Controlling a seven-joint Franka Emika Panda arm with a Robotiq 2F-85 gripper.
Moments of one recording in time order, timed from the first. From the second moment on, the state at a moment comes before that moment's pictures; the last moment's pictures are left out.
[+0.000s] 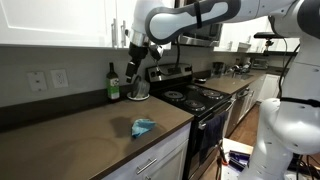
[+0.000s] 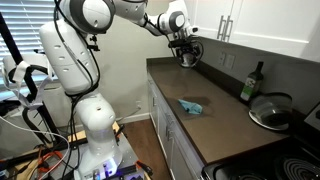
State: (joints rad) arm 0.11 -0.09 0.05 -1.95 -0.20 2.18 -0.13
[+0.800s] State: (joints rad) arm 0.05 0.08 0.01 -1.94 -0.34 2.06 0.13
